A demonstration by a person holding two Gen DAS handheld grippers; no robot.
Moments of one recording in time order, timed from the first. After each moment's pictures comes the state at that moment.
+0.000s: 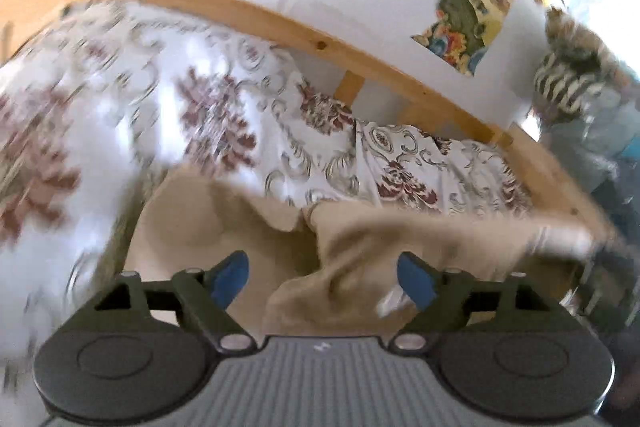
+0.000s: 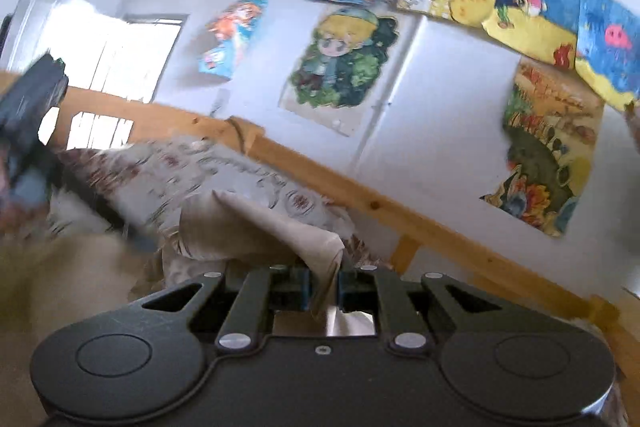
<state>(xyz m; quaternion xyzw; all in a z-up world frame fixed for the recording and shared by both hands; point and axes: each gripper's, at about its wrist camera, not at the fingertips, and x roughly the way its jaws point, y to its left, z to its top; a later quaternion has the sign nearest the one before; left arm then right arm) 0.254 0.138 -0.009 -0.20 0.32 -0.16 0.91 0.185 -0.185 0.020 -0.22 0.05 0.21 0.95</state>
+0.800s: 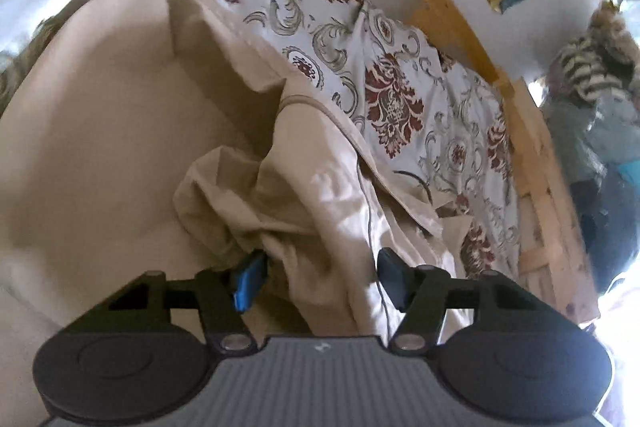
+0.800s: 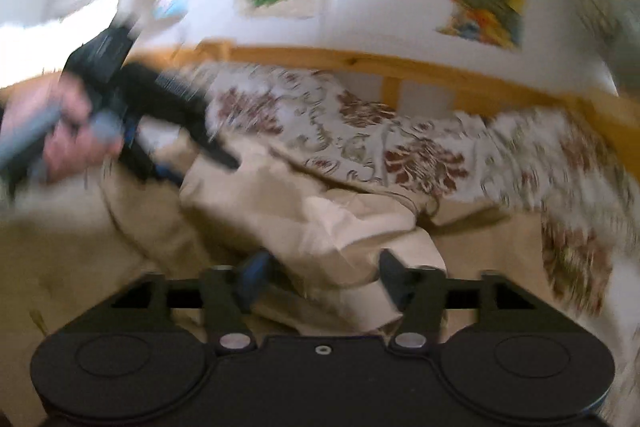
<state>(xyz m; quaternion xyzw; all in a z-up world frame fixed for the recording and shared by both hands) 0.301 0.103 -0.068 -0.31 0.49 -0.20 0.79 0.094 -0.215 -0.046 0.02 0.22 0.13 0.97</state>
